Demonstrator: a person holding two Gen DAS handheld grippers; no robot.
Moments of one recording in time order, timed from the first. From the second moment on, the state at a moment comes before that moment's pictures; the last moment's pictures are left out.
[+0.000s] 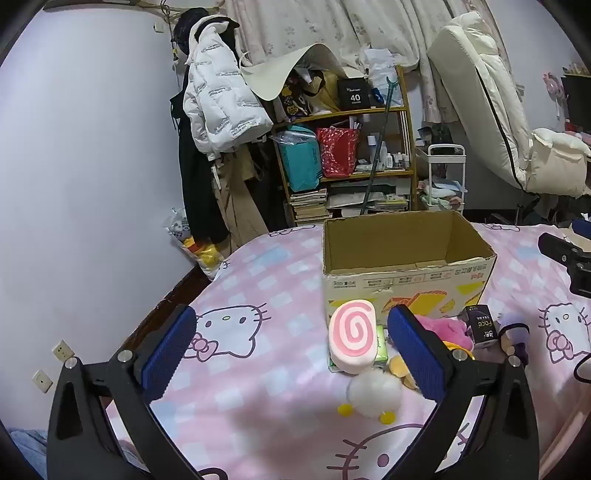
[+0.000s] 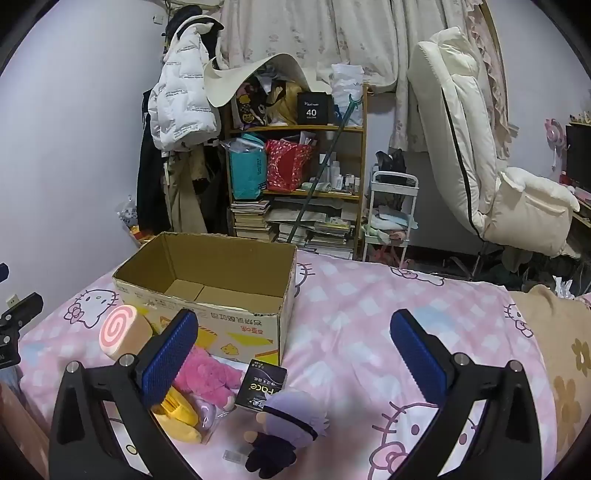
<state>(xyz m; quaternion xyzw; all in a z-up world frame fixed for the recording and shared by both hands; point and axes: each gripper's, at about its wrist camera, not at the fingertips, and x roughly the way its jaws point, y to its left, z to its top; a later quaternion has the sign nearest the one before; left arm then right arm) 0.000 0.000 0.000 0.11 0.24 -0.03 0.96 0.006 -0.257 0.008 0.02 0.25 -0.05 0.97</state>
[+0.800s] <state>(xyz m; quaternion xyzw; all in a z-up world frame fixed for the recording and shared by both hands) 0.000 -0.005 -0.006 0.12 0.24 -0.03 0.96 0.007 -0.258 0.005 0.02 0.25 -0.06 0.97</state>
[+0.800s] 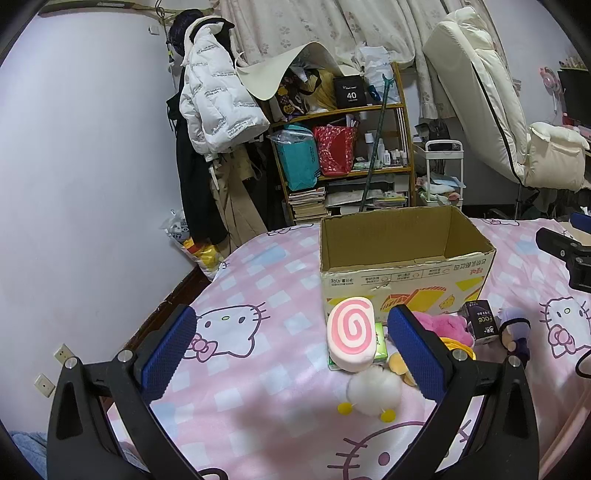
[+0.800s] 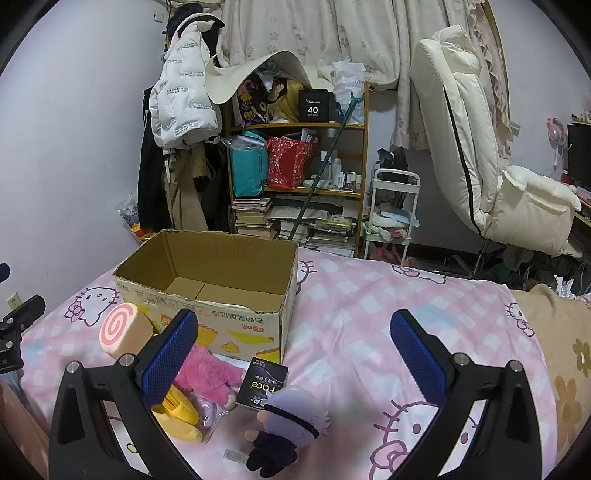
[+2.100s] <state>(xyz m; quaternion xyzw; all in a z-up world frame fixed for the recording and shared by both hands) -0.002 -0.007 -0.009 0.13 0.24 -0.03 0.96 0.008 -0.256 0.002 0.02 0.26 -0.06 0.96</state>
